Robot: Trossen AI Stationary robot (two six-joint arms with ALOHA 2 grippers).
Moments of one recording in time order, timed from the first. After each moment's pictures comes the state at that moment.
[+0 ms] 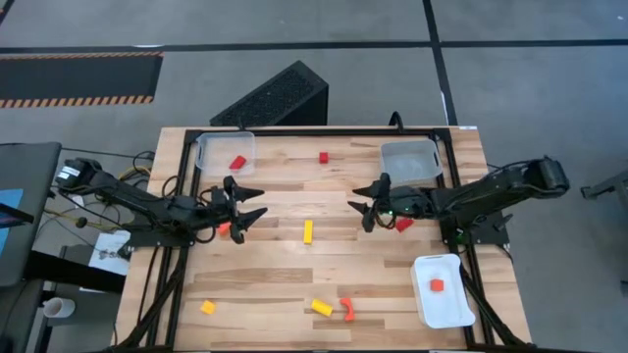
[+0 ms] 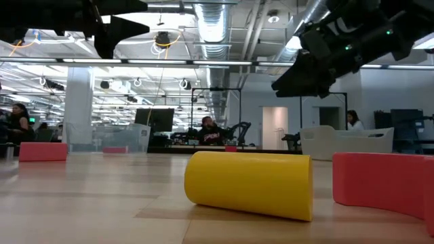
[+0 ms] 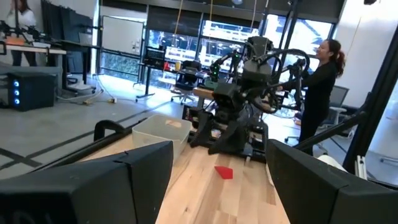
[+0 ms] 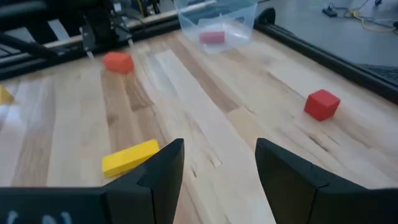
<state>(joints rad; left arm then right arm) -0.29 0.85 0.23 0.77 -0.55 -0.14 0.04 1.23 0.44 0.40 0.39 0.31</state>
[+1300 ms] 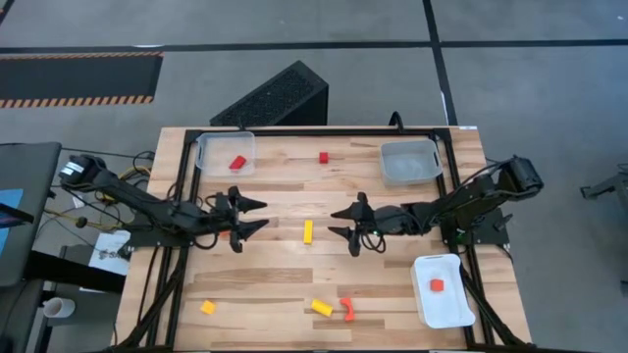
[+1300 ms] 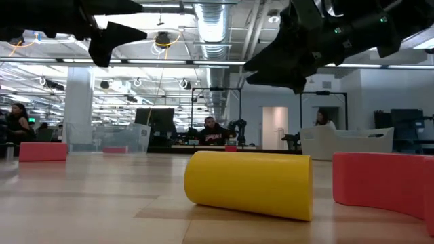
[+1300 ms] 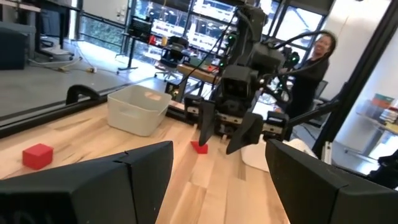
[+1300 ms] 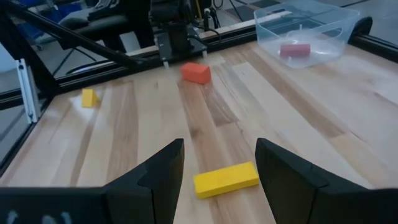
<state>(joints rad) -0.37 0.89 0.23 0.70 -0.56 -0.30 0.20 1.49 0.58 0.63 0.34 0.32</state>
